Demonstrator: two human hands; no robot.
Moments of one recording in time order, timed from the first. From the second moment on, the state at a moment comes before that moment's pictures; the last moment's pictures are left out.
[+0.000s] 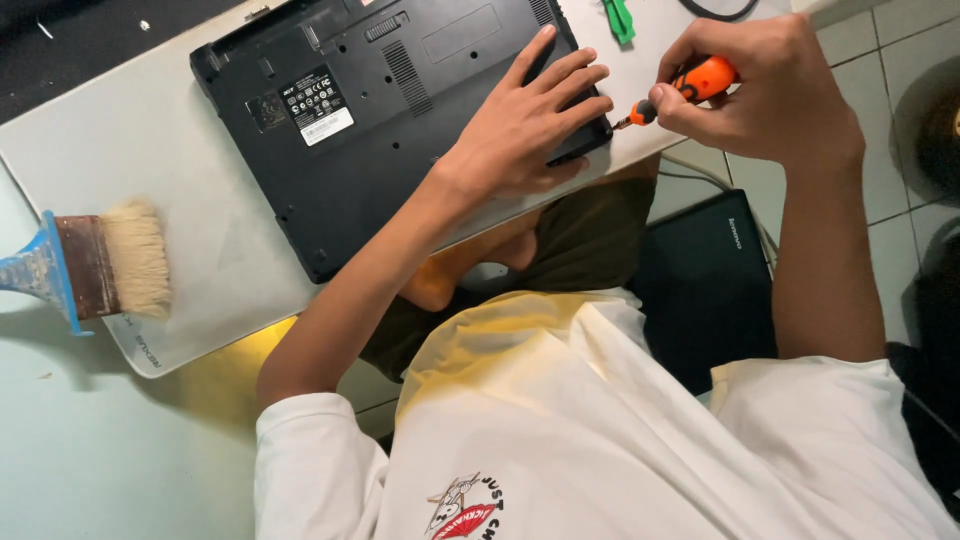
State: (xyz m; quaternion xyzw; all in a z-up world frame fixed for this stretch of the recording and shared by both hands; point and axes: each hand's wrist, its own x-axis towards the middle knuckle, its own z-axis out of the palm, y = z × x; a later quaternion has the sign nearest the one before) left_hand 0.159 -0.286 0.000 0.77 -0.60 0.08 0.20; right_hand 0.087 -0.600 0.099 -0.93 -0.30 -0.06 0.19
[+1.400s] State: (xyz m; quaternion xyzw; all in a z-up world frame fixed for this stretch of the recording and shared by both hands) left_hand 0.143 -0.308 0.009 0.73 -0.47 0.07 0.50; right_hand 0.077 -0.523 0.144 -0.93 -0.18 -0.03 -0.33
